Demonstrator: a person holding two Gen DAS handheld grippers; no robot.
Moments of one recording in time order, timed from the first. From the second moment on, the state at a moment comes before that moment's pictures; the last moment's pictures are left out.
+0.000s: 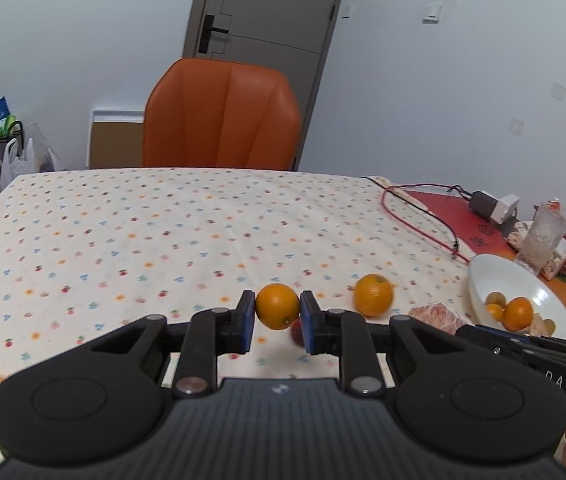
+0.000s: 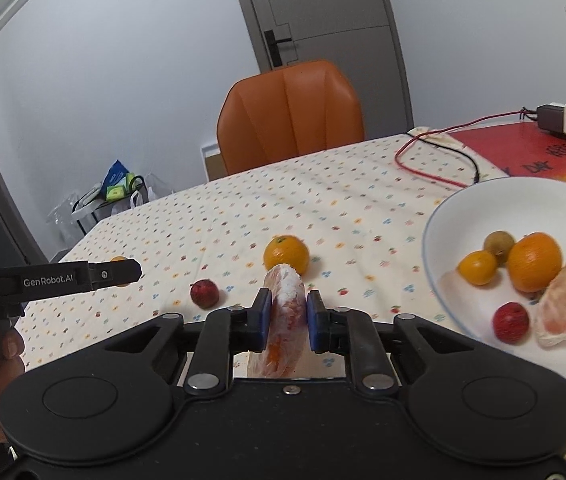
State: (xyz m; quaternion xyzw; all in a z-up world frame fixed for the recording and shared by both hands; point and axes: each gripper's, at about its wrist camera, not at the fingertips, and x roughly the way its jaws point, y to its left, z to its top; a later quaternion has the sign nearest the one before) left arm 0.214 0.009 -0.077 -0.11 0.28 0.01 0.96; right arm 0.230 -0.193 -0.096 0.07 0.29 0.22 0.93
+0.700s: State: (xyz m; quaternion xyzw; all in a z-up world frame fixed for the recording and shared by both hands) left arm 0.237 -0.075 -0.061 -0.08 0.26 -0.07 0.96; right arm 0.225 -0.271 -0.070 0.07 0.25 0.16 0.95
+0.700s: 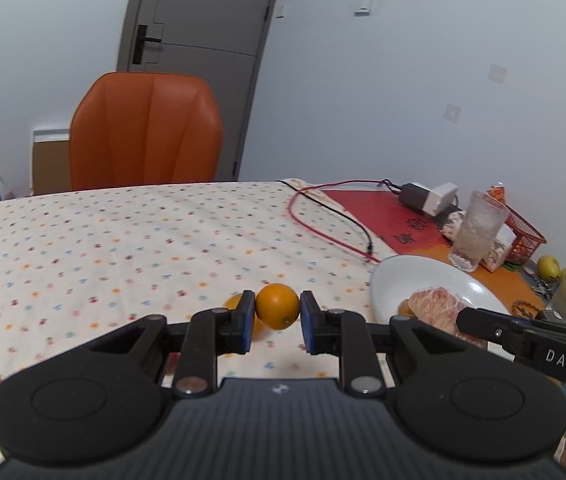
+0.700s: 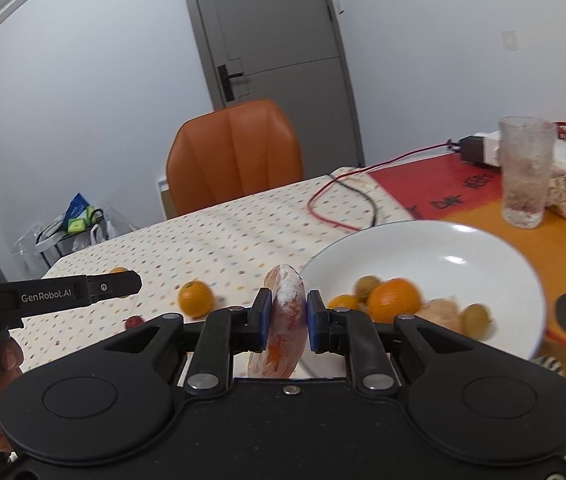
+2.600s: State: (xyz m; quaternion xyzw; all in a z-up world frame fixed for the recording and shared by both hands) left arm 0.340 -0.200 -0.096 -0.03 0.32 -0.14 0.94; right arm 0.295 -0.389 -0.093 0.07 0.24 0.11 0.96
